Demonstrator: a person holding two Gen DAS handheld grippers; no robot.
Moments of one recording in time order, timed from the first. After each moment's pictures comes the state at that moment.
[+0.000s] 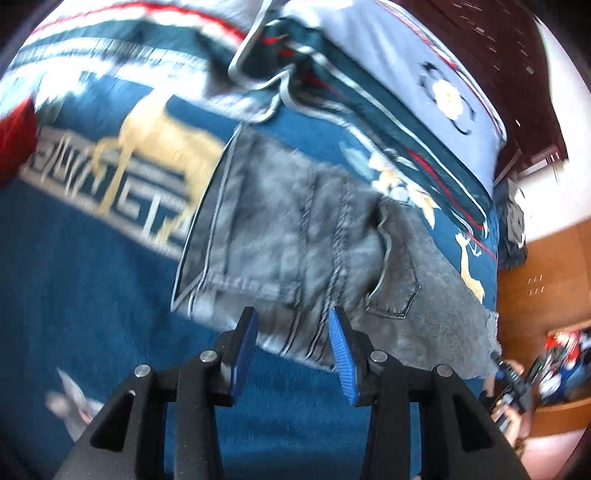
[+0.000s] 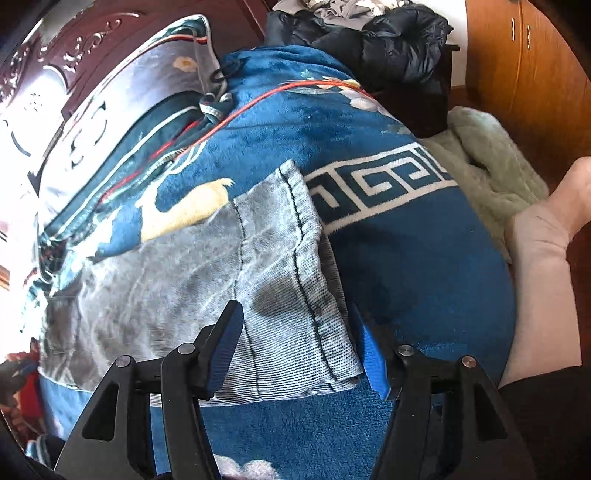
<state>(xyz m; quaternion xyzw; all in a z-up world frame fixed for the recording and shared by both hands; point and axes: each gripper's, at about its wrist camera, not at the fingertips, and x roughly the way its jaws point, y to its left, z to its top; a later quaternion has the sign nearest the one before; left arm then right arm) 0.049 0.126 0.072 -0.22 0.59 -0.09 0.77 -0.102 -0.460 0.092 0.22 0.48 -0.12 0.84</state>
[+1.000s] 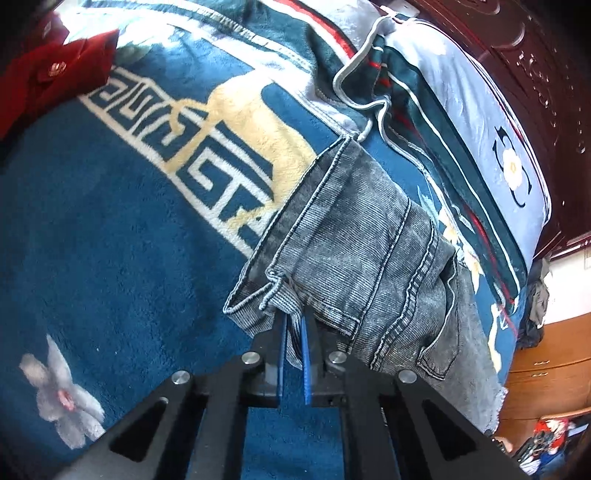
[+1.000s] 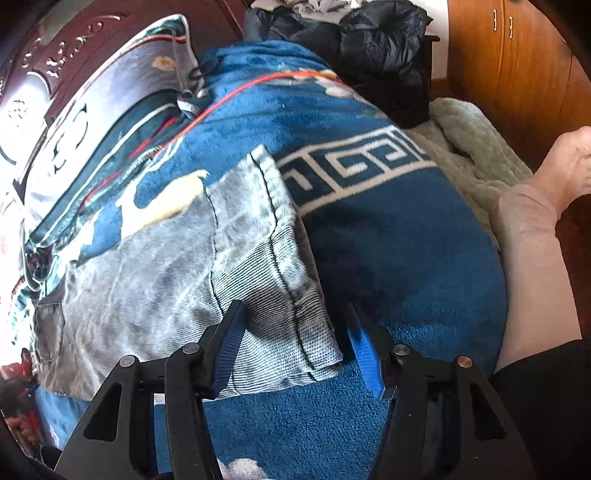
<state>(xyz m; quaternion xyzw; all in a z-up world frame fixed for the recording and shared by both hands) 0.043 0.158 0.039 -0.28 0.55 0.03 0.79 -0.111 -0.465 0.078 0.23 0.49 -0.15 0.83</state>
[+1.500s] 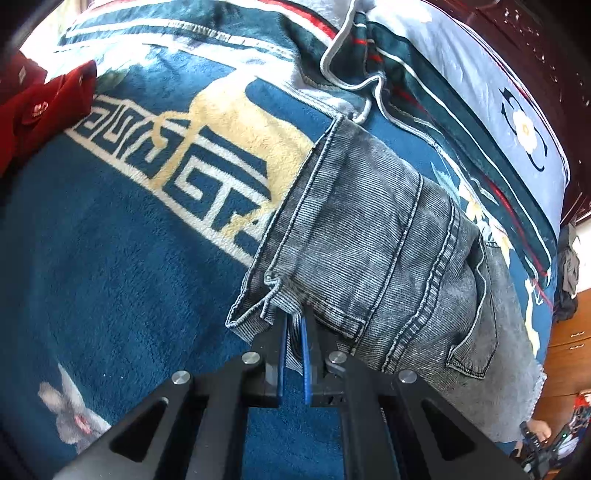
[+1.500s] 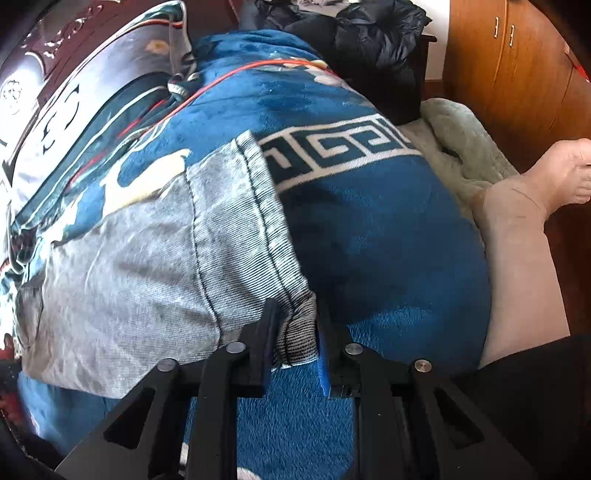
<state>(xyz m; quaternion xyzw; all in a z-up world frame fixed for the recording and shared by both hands) 0.055 0.144 0.030 -0.20 0.56 0.05 0.80 -0.124 -0.467 0.073 0.20 0.51 -0.16 0.82</state>
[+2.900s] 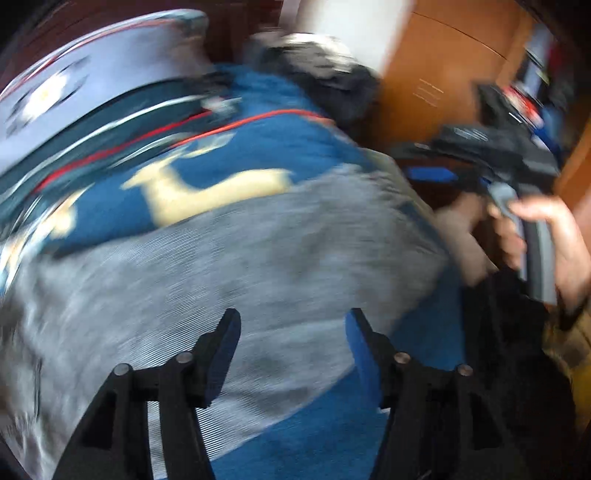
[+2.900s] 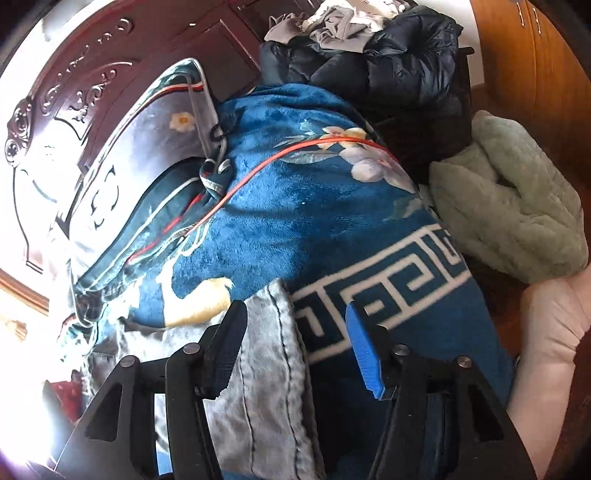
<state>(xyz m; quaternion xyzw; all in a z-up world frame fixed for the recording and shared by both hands) -0.040 -0.308 0.091 0.12 0.47 -0.41 0.77 -0.057 -0.553 0.118 0.30 0.44 -0.05 0.85</state>
